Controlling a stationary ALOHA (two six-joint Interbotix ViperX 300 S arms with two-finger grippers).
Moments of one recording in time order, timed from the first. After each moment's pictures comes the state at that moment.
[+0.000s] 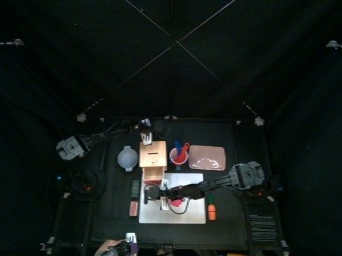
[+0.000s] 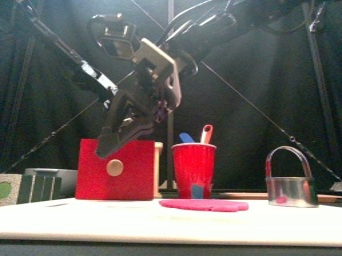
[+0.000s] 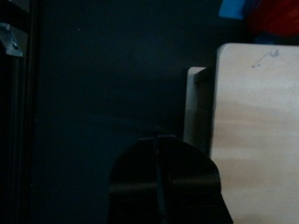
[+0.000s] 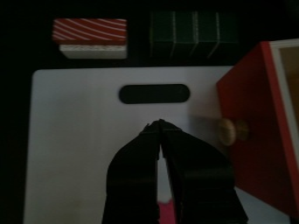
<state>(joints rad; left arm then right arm) 0.69 0.16 0.31 -0.31 0.69 0.80 0.14 0.37 0.18 -0.47 0.27 0.54</state>
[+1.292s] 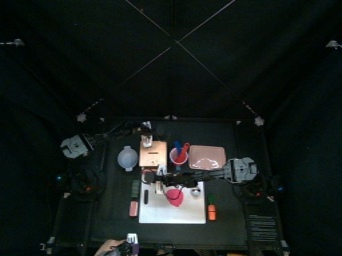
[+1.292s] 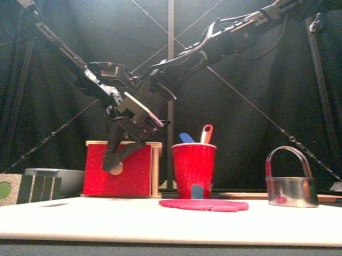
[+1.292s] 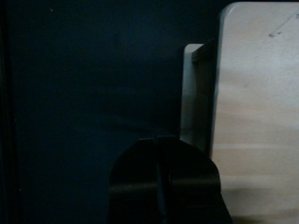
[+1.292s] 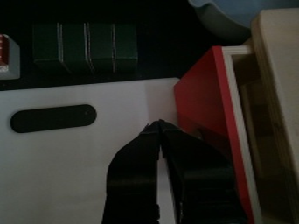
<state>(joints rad) 0.67 0.21 0.31 -0.26 0.70 0.80 0.00 0.44 0.10 -0.60 0.34 0.54</state>
